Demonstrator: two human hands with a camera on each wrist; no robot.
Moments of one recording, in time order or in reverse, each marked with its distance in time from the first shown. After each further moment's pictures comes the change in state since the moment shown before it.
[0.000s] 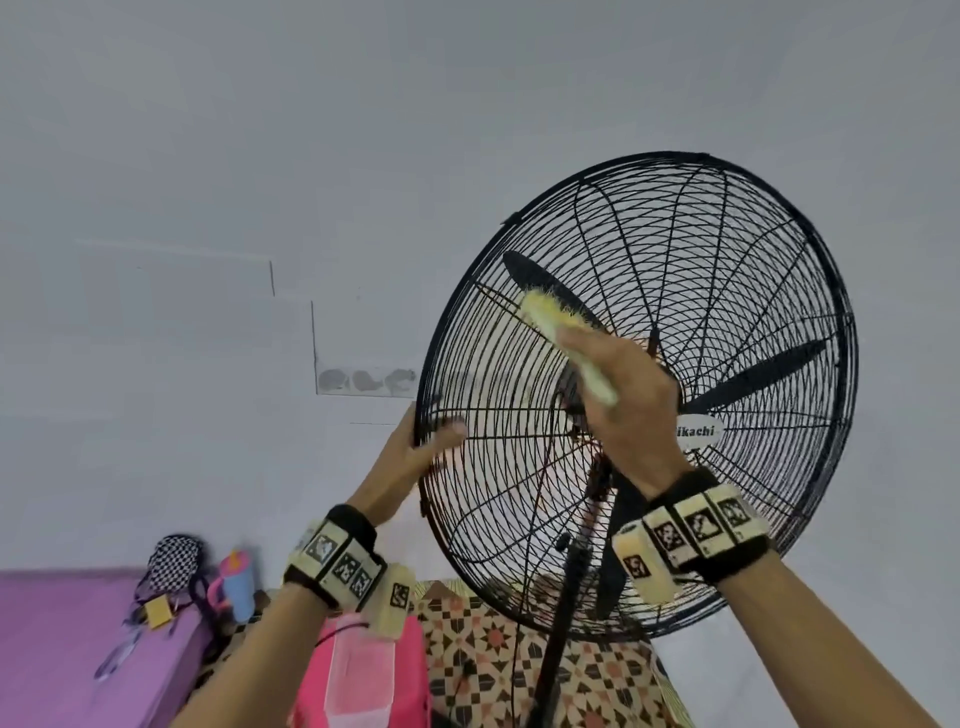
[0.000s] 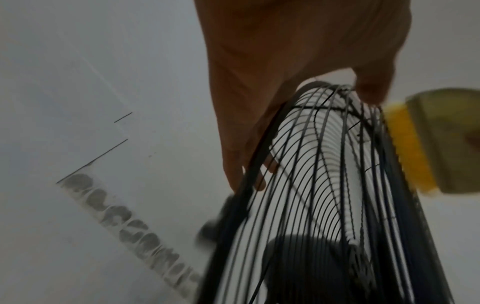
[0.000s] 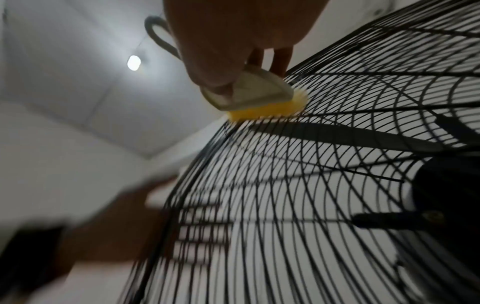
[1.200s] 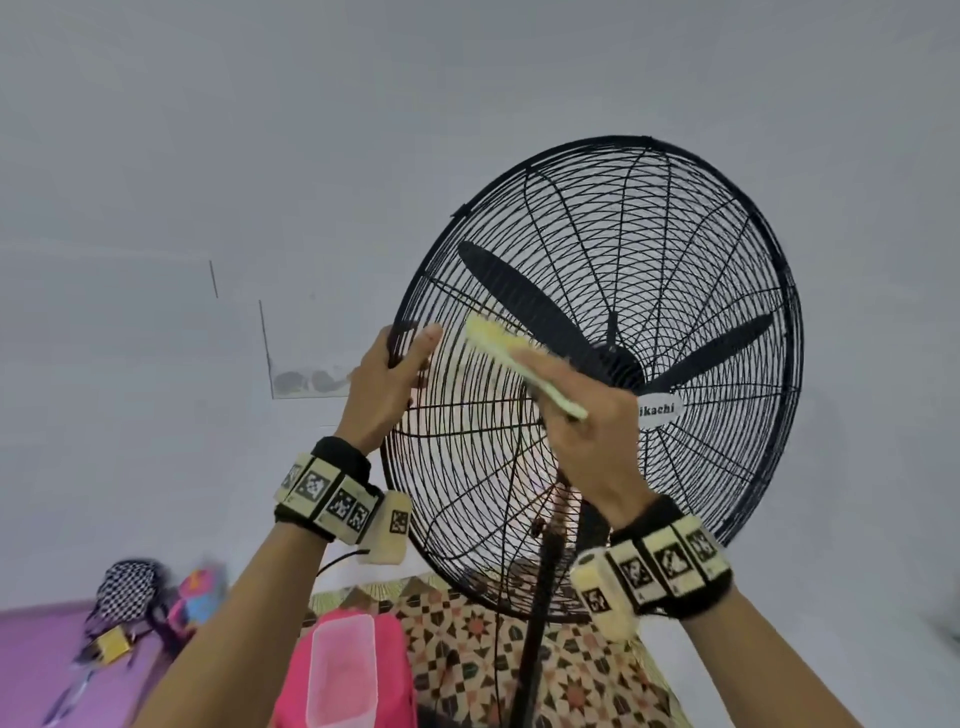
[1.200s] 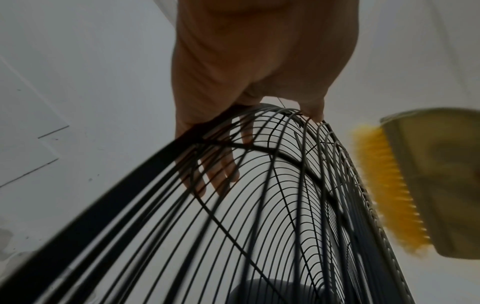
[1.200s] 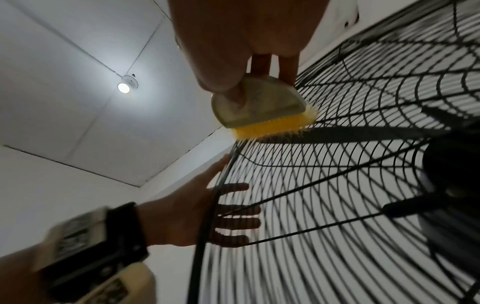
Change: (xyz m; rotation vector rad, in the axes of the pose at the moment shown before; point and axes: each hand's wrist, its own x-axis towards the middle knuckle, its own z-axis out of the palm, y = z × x) left_hand 0.053 0.063 0.007 0.118 0.182 0.152; right_hand -0.025 -0.036 -0.001 0.097 -0.094 0.225
